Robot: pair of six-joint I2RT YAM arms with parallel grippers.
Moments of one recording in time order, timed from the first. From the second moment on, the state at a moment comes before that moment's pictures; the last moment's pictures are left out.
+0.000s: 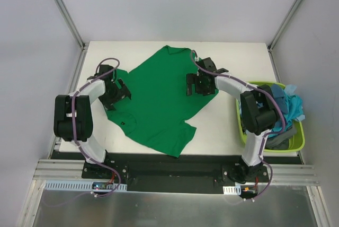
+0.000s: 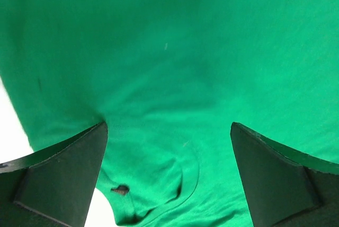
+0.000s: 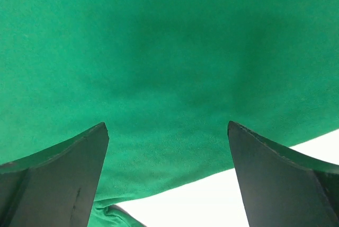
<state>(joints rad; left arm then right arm) -0.02 1.64 0.99 -0.58 0.10 -0.65 0.45 1.89 1.35 -0.49 -0.07 0.31</state>
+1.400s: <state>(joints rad) -0.08 1.56 1.11 -0.60 0.15 -0.56 0.63 1.21 0.79 -0.58 0.09 0.55</state>
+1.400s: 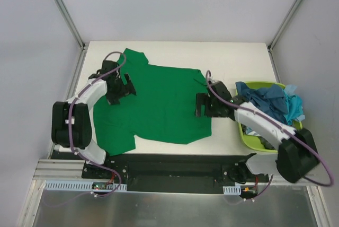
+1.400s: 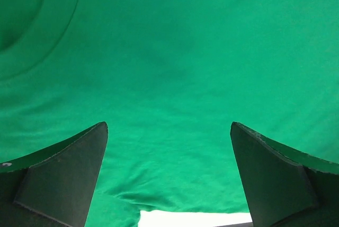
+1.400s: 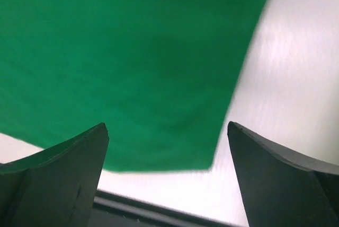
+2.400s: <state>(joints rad) -0.01 1.70 1.03 -0.56 0.07 -0.62 0.25 2.44 2.17 -0.86 -0.18 0.27</state>
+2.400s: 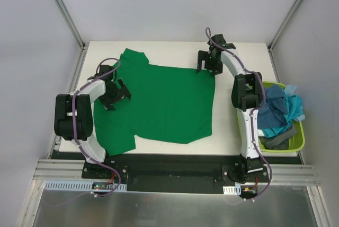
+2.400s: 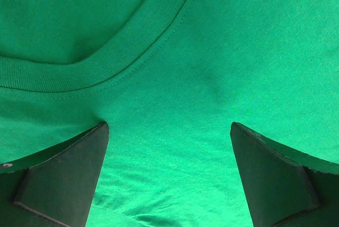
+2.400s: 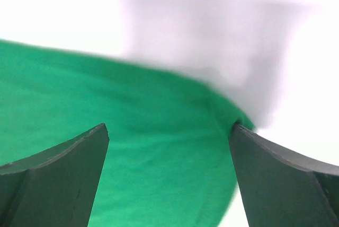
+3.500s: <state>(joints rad) -0.05 1.47 0.90 -0.57 0.10 -0.63 0.82 1.03 0.56 -0.62 0.04 0.84</state>
